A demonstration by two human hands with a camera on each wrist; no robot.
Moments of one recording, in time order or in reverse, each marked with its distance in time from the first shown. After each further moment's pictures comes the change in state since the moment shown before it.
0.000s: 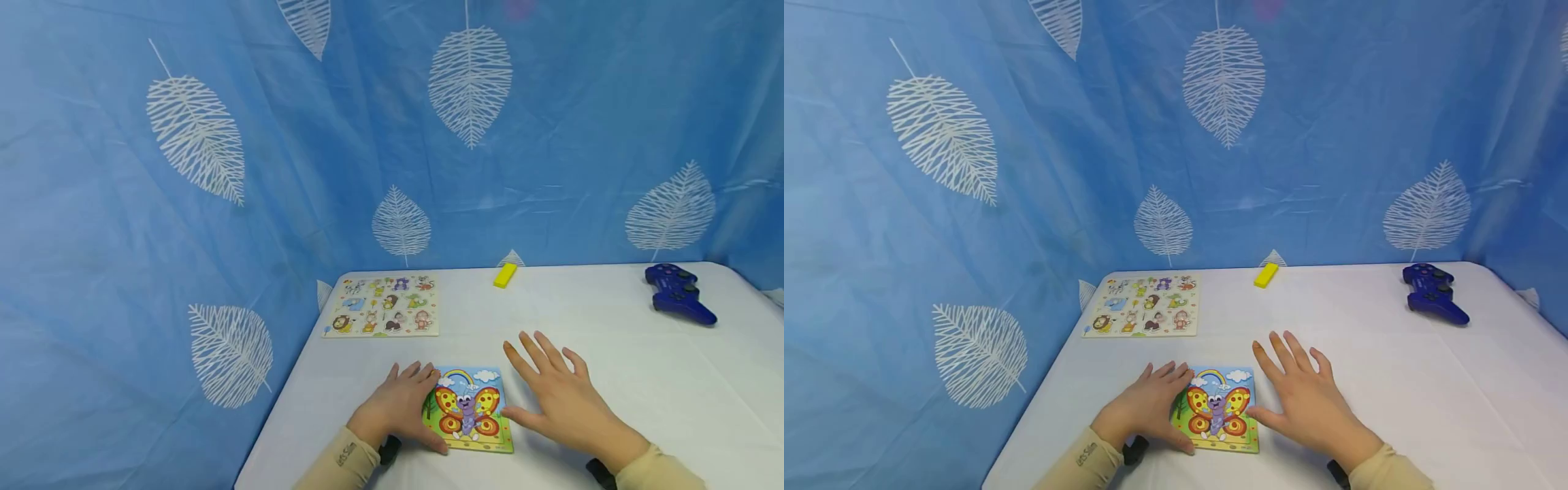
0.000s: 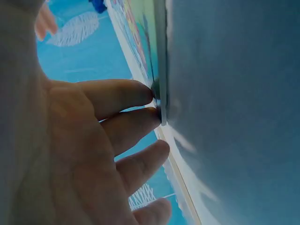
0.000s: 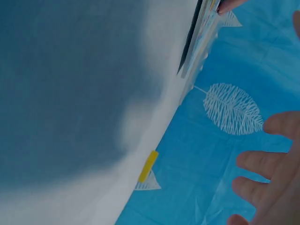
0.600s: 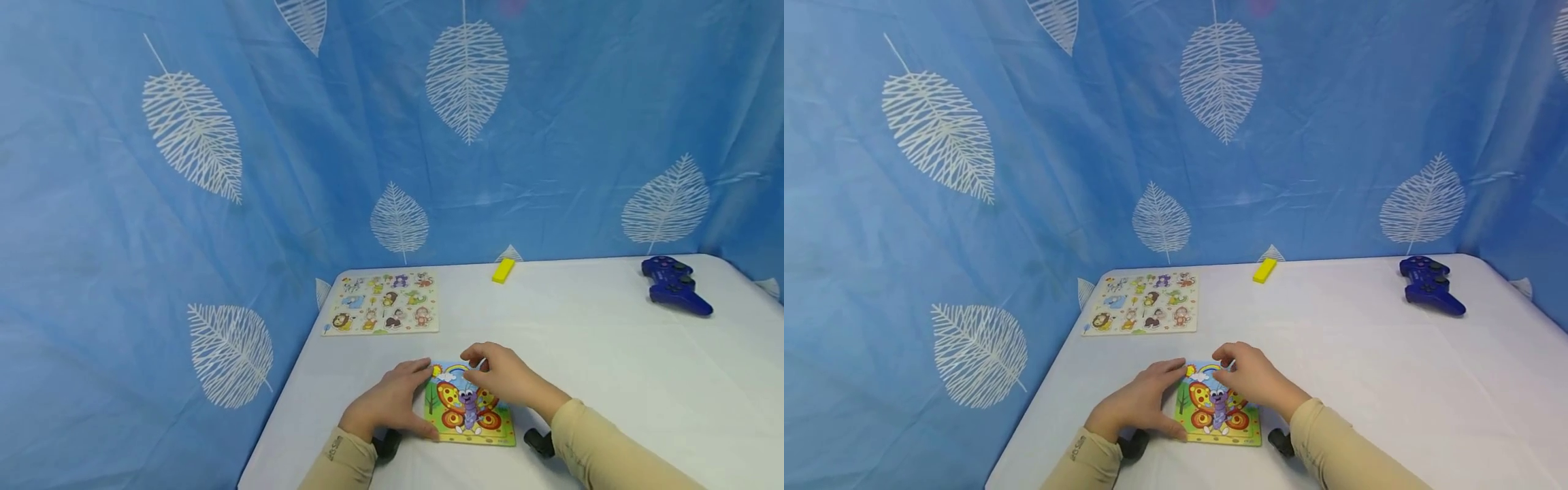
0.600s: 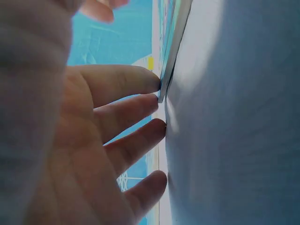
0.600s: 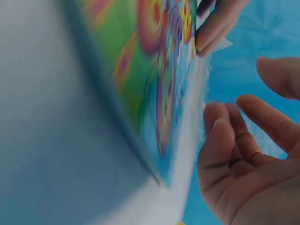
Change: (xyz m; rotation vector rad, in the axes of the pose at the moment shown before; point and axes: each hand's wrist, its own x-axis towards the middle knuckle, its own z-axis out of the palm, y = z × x) left_hand 0.000 -0.028 0.013 -0.237 0.069 0.061; right_hand 0.068 -0.039 0.025 0.727 -0.260 0.164
